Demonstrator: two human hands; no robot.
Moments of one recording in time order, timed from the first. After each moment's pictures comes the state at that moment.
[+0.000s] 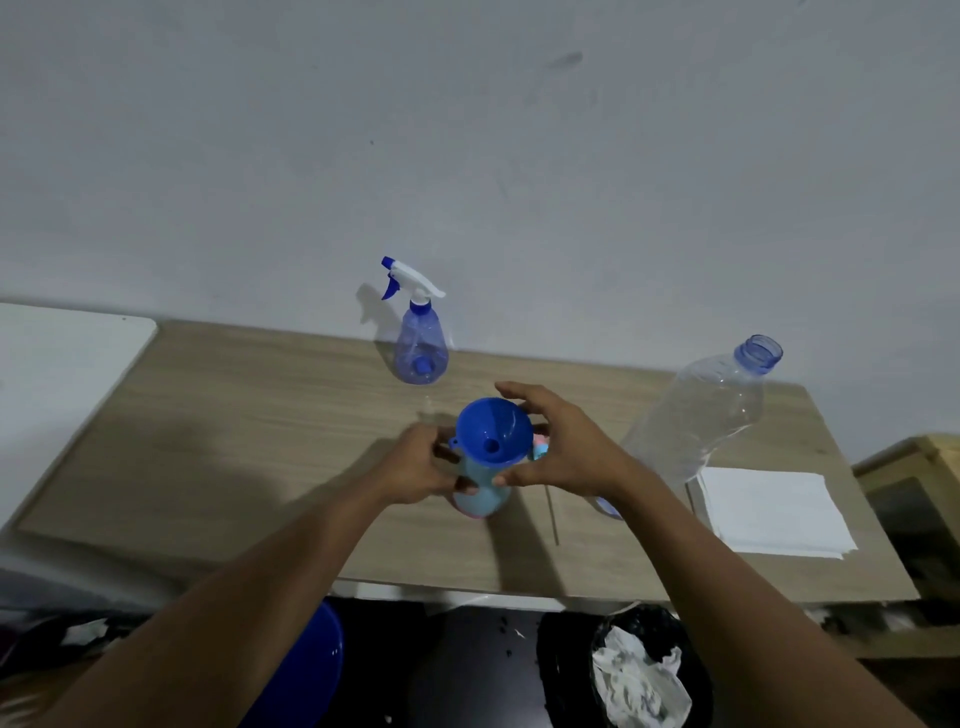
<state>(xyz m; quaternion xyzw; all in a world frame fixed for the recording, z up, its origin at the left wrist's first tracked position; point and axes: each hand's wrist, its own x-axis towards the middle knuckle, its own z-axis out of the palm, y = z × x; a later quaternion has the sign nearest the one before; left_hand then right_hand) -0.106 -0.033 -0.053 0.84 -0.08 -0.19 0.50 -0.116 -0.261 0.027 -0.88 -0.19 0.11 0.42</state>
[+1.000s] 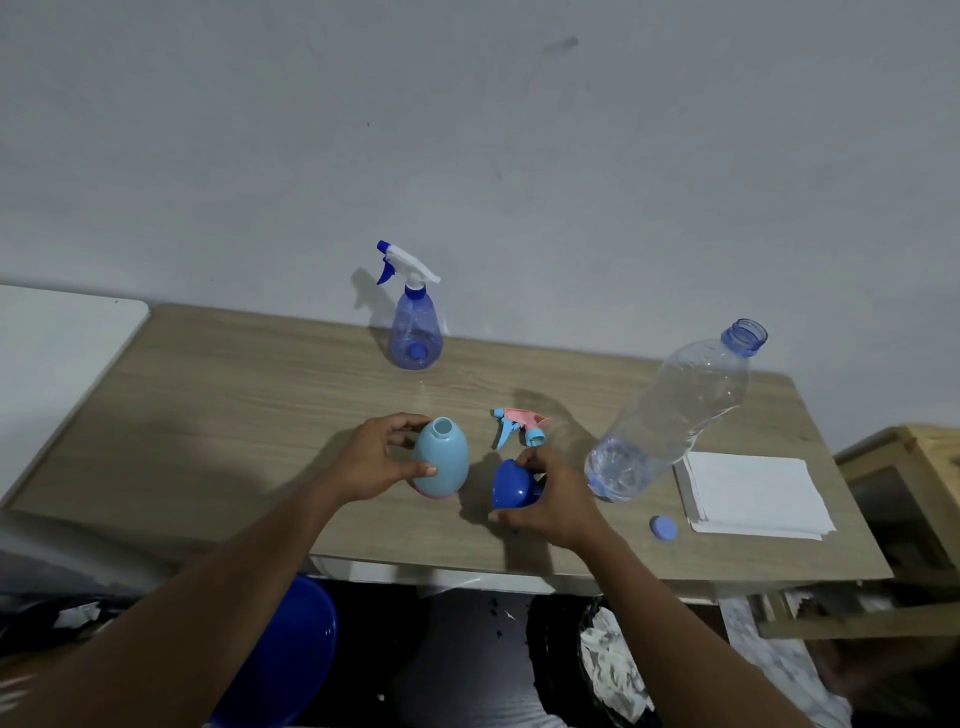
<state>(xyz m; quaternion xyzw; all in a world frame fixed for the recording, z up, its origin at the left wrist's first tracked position) -0.130 0.006 -0.060 0.82 -0.04 -0.14 0.55 -0.172 -0.271 -0.062 -0.89 0.00 0.13 0.44</state>
